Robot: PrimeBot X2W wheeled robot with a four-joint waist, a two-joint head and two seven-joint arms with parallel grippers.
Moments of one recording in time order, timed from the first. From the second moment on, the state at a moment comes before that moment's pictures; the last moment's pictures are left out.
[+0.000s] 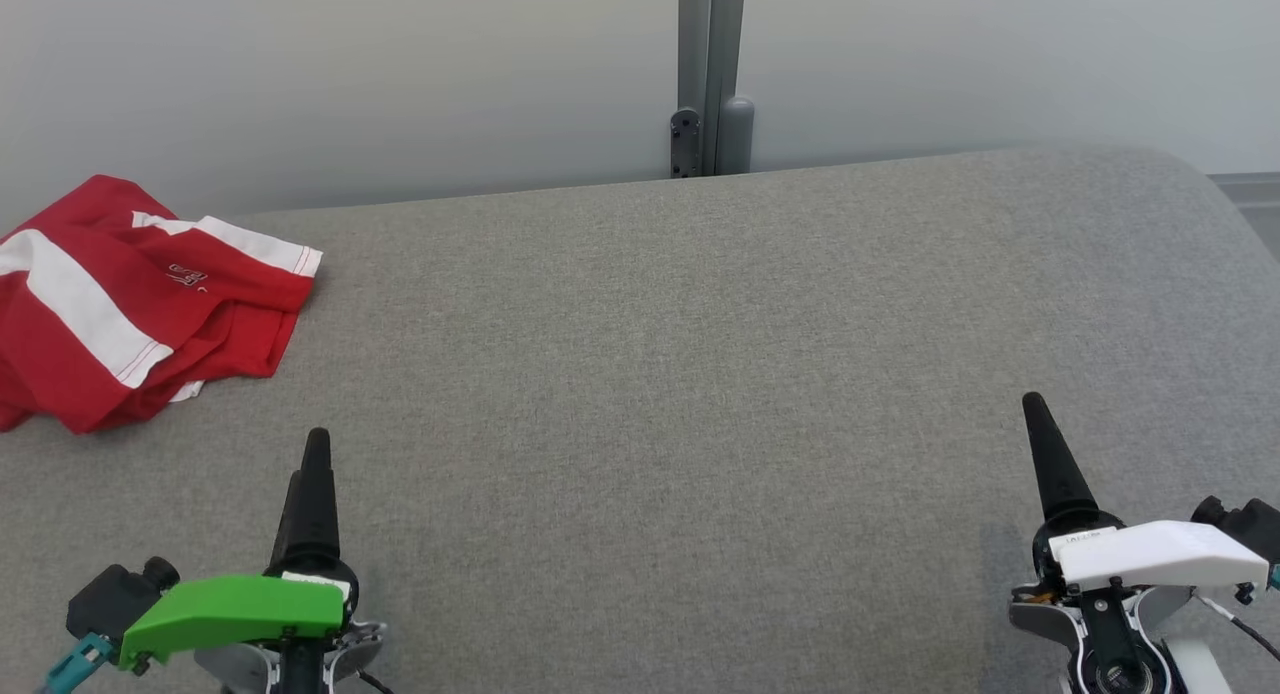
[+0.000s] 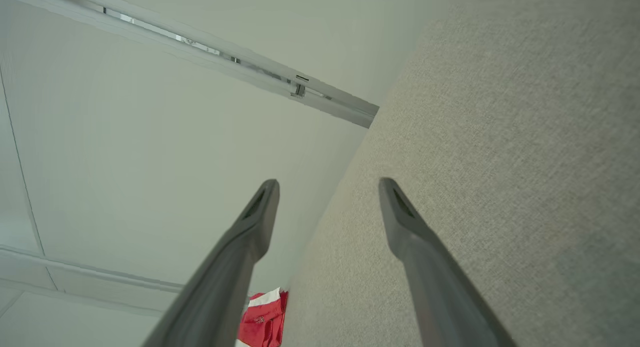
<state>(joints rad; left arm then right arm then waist) -0.03 0.04 -0.01 0.13 -1.22 -0.04 -0.04 -0.04 -0.04 -0.05 0.16 1.21 0.13 -0.04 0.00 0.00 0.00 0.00</state>
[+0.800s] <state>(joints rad) 0.00 0.04 -0.07 0.11 -0.70 0.01 -0.11 -0.02 -0.04 0.01 0.08 0.73 0.13 -0.11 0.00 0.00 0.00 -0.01</state>
